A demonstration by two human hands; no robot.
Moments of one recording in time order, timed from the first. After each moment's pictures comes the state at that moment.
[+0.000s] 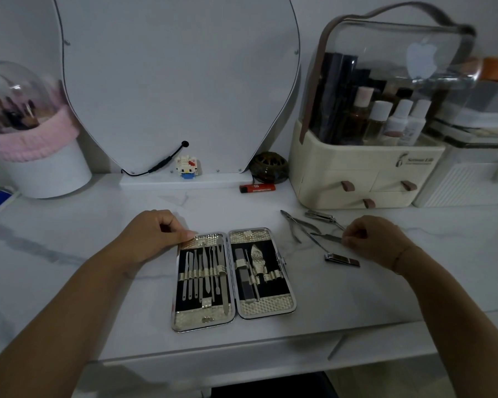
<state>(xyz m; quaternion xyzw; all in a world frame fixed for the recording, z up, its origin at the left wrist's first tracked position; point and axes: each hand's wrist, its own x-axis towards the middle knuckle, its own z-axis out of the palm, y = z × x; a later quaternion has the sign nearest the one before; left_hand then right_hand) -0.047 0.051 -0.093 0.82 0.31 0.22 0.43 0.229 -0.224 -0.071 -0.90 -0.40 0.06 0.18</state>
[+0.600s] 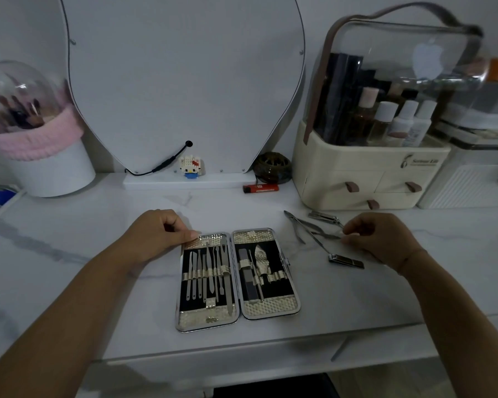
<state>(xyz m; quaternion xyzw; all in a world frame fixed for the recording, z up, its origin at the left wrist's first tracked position) -0.049 0.053 -0.096 0.81 0.31 0.21 0.44 0.226 -0.224 -0.069 -0.86 -0.39 0.06 0.32</state>
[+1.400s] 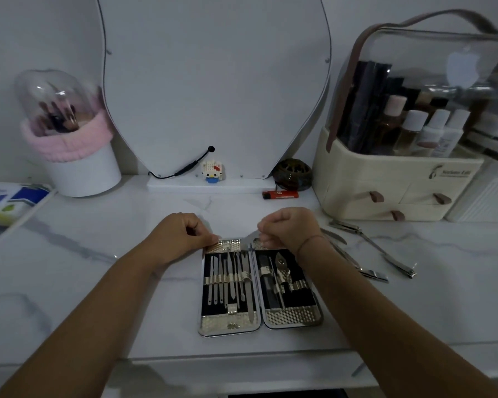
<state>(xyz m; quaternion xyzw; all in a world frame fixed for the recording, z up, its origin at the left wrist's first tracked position) -0.051 0.052 -0.092 0.82 0.32 0.21 0.42 0.114 -0.099 -0.061 -0.71 -0.31 0.30 0.55</state>
